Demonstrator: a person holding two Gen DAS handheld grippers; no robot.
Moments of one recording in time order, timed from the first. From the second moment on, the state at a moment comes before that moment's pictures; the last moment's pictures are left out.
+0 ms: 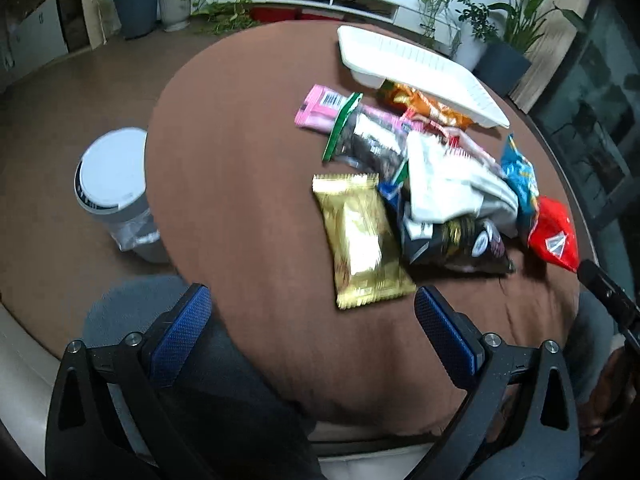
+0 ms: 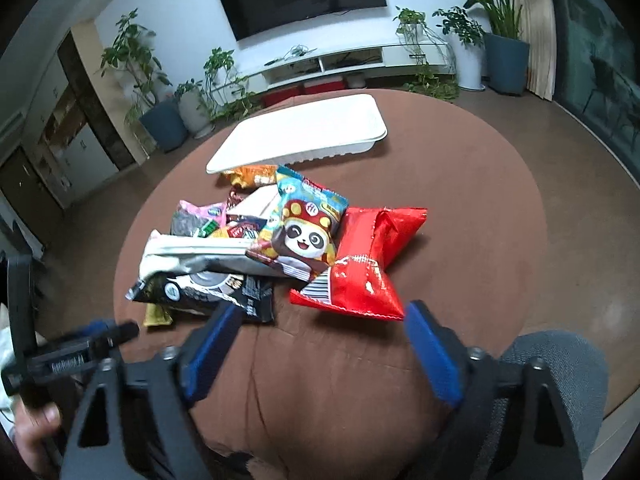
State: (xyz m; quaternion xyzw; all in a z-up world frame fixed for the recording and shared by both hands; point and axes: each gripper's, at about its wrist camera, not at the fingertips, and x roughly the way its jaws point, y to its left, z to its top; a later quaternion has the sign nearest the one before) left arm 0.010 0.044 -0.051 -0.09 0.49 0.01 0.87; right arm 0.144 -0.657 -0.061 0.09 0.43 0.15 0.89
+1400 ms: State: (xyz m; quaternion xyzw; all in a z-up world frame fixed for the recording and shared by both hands) left arm 0.080 0.044 -0.071 -0.01 0.51 0.01 0.86; right arm 0.165 -0.684 -0.052 0.12 0.40 0.15 0.90
